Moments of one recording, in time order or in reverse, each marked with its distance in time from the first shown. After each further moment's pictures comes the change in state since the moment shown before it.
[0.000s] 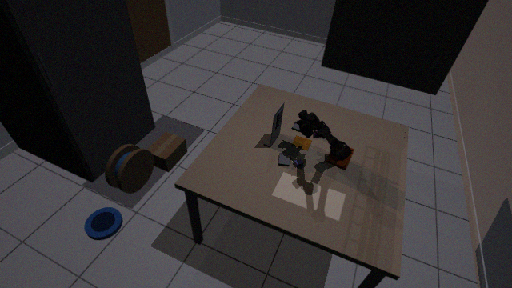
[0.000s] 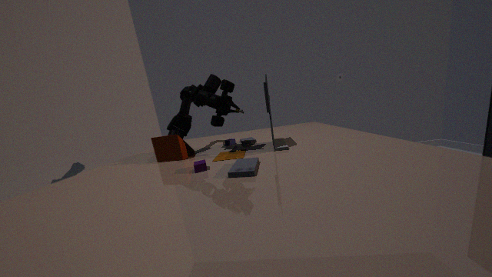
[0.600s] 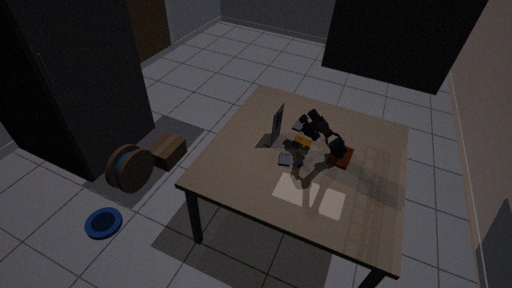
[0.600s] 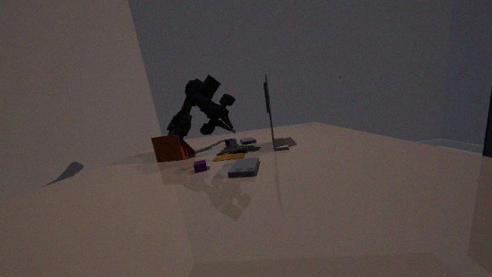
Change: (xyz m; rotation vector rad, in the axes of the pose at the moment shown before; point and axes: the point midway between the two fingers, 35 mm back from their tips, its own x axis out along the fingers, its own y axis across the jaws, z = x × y) arm 0.007 0.064 -0.021 -0.023 -0.105 0.360
